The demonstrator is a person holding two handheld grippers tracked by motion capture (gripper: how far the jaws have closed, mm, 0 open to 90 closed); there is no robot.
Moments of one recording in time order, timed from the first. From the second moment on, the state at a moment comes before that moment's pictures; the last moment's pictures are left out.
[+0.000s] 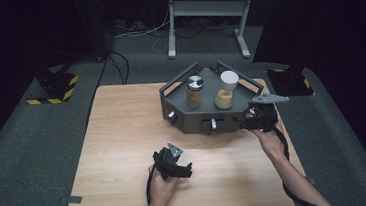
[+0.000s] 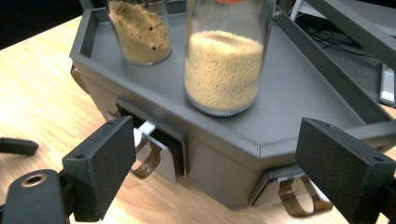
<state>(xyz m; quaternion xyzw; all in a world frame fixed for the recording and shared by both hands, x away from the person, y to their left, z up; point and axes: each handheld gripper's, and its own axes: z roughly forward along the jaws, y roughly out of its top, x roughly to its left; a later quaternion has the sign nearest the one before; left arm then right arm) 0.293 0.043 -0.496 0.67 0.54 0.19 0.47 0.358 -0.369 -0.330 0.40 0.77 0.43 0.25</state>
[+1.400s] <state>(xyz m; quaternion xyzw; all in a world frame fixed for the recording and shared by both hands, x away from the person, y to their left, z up) 0.293 0.042 -0.496 0.67 0.54 0.19 0.47 0.322 -0.383 -0.425 0.45 0.77 0.40 0.22</state>
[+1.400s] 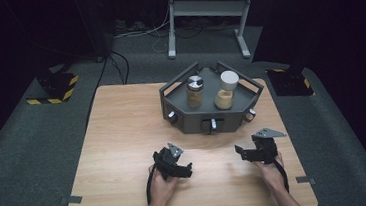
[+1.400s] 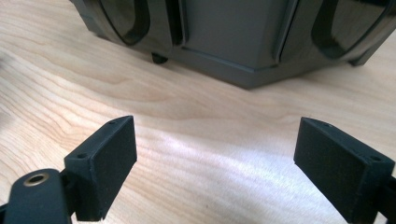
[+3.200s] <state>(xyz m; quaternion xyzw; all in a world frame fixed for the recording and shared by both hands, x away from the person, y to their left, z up) 0.293 0.041 -0.497 0.66 0.54 0.19 0.47 0.313 -0.361 -0.453 0.46 0.78 0.35 0.22</state>
